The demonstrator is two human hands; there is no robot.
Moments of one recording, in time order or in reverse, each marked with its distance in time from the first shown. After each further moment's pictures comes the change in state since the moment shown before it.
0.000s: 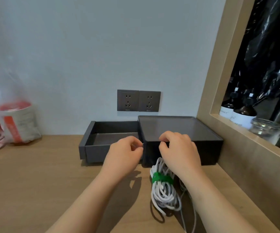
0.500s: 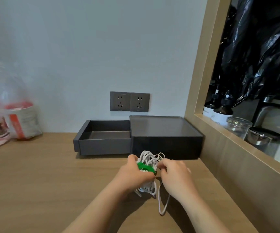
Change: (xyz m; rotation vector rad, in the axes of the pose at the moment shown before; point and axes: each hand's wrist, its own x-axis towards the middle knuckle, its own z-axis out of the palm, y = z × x) left_hand -0.050 0.017 0.055 -0.203 -0.327 -0.252; right_hand -0.062 0.058 0.014 0.058 -0.158 0.124
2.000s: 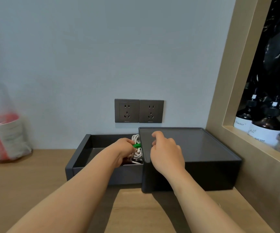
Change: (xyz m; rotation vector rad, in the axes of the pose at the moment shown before) left_hand 0.173 0.008 -0.088 -0.219 0.114 -0.173; right_hand 0.136 -0.072 0.015 0.087 0.067 -0.093
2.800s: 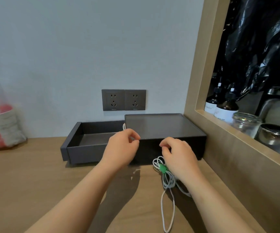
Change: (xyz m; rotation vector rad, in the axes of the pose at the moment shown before) left_hand -0.128 -0.004 0.034 0.396 0.188 0.505; right_hand -0.081 0.057 -0.043 -0.001 0.080 0.030
